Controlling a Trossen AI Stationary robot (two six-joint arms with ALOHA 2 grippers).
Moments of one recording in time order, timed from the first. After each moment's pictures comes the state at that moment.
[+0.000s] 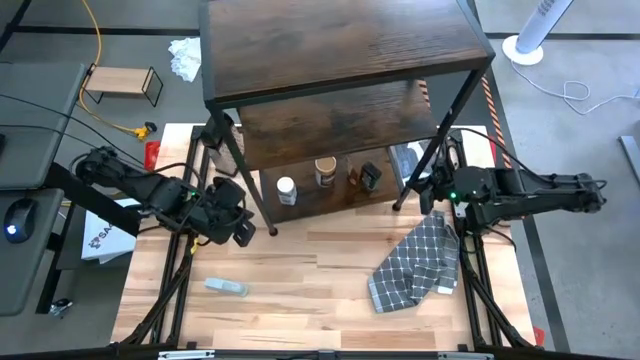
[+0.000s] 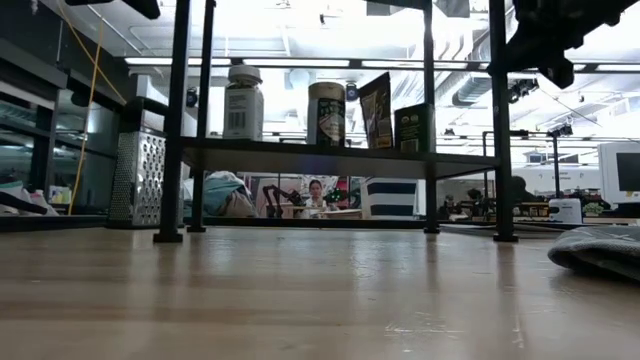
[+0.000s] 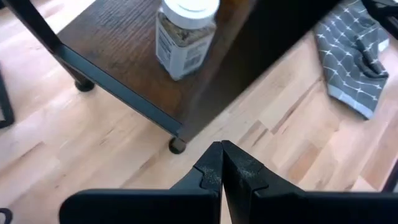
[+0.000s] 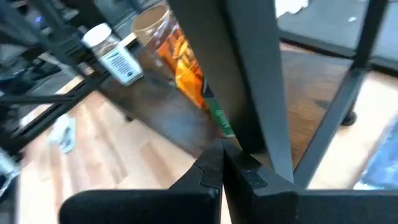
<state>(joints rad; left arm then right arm) -0.46 1.18 1.27 -1.20 -0.53 -1.18 0.03 0.63 0.70 -0.63 0.40 0.66</state>
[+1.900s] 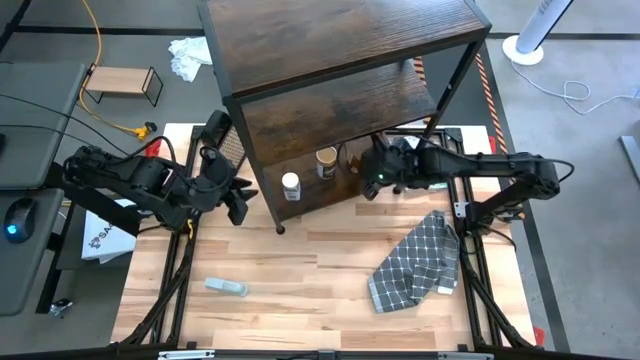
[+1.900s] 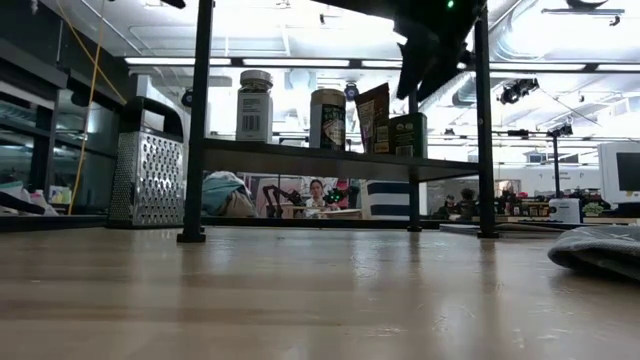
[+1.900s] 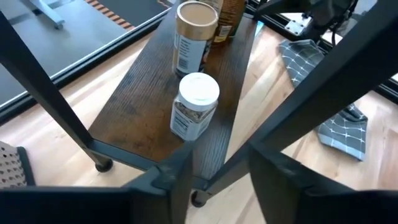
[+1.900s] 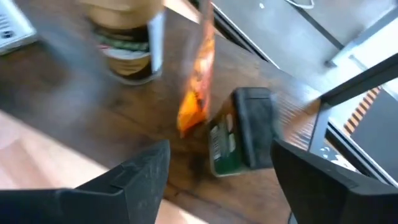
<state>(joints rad) -0.32 1.05 1.27 -1.06 -0.62 -0.81 -0.10 1.44 1.29 -0.89 0.53 0.43</state>
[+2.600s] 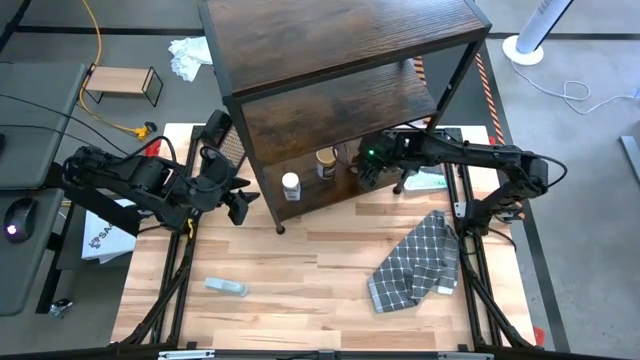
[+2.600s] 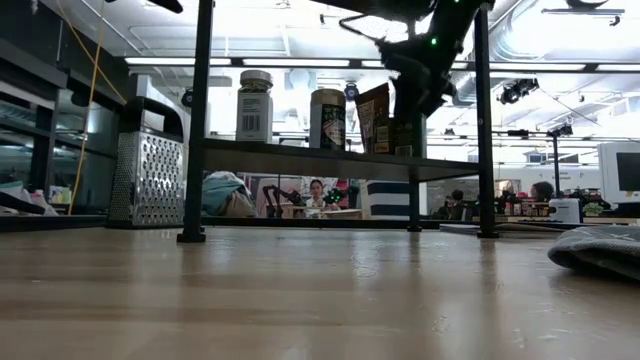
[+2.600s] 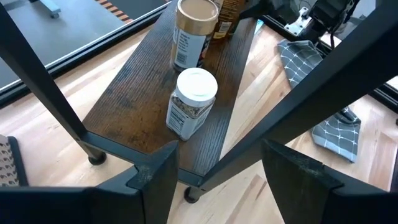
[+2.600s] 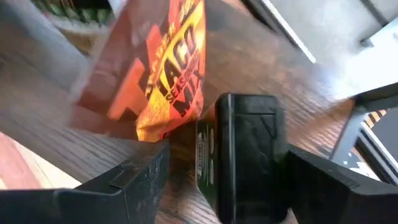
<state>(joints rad) -0.31 1.05 1.27 -1.06 -0.60 -0.85 -0.28 1.53 1.29 -0.85 0.30 0.23</state>
